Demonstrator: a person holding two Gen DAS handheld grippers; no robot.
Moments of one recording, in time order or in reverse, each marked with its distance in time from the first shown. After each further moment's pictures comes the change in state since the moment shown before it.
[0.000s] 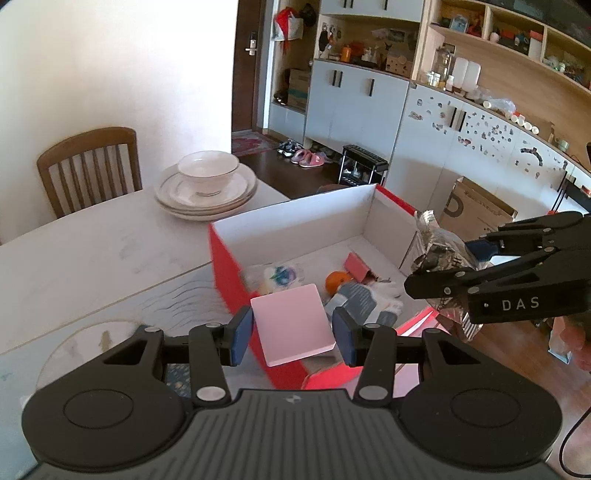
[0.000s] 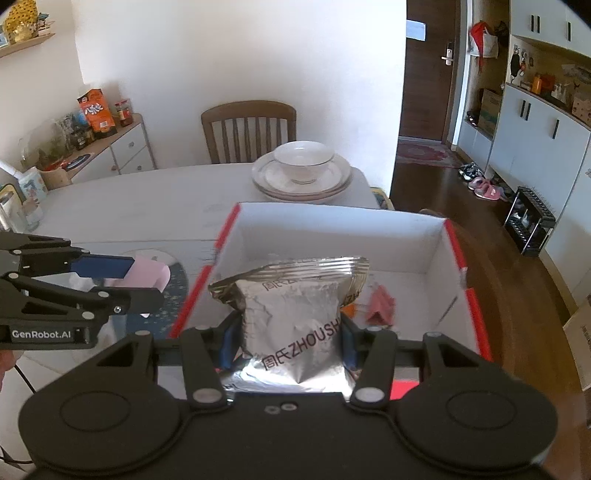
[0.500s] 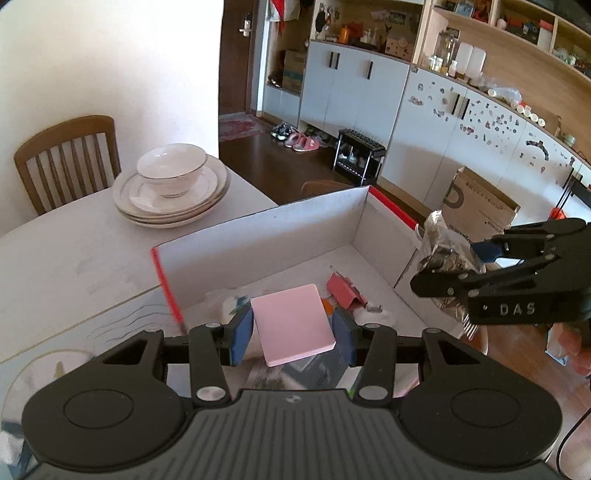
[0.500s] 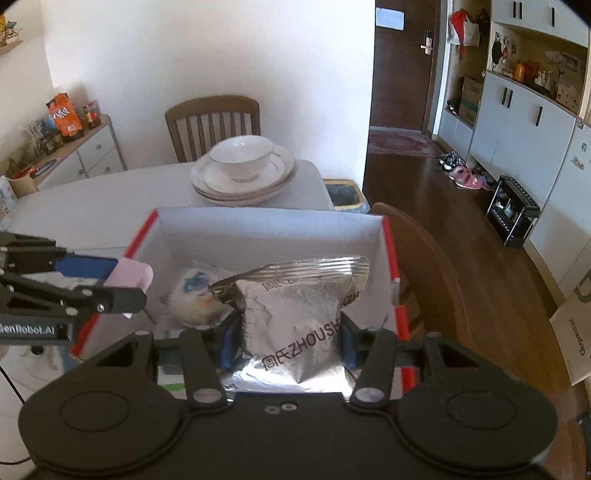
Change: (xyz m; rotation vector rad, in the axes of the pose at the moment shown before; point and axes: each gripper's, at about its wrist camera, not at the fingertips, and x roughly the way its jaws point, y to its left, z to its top) left arm 0.073 -0.024 0.043 -0.009 0.068 -0.017; right arm 0.035 -0.077 0.011 0.032 0.039 -0.037
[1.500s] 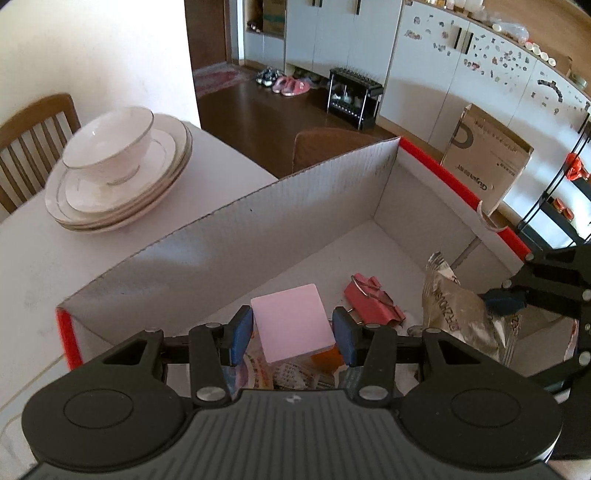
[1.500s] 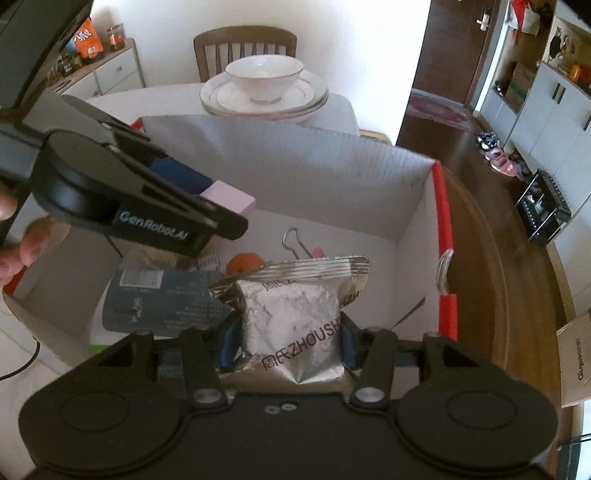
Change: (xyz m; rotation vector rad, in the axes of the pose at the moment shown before) left arm 0.128 -0.005 0.039 0.084 0.207 0.004; right arm 0.076 -0.003 -0.008 -0.157 0.195 0.057
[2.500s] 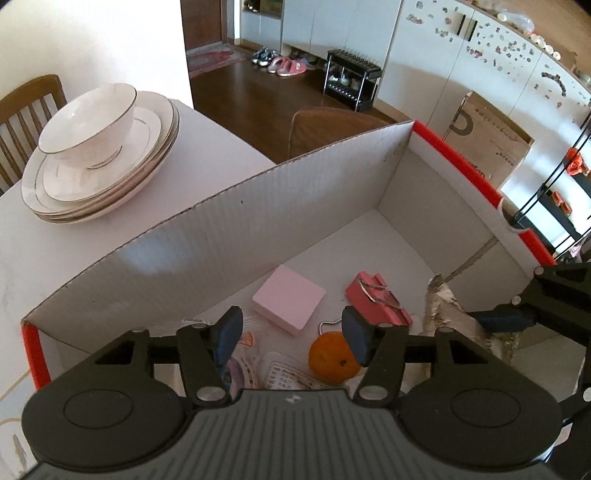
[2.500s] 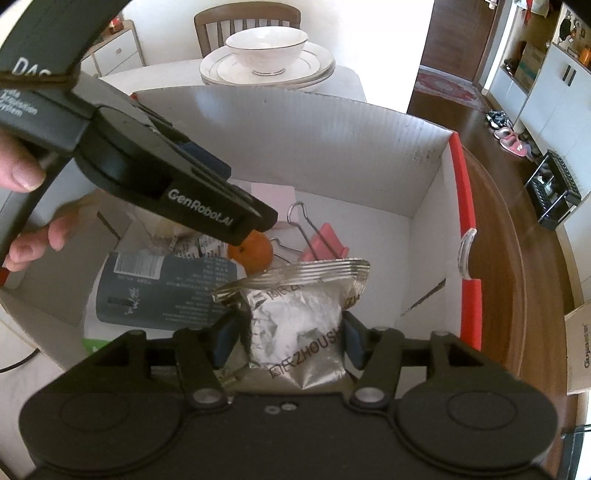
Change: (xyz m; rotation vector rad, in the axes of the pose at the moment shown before) left arm 0.020 0.002 0.008 -0.006 0.051 -0.025; right arm 0.013 0.000 0.004 -0.002 0.065 0.024
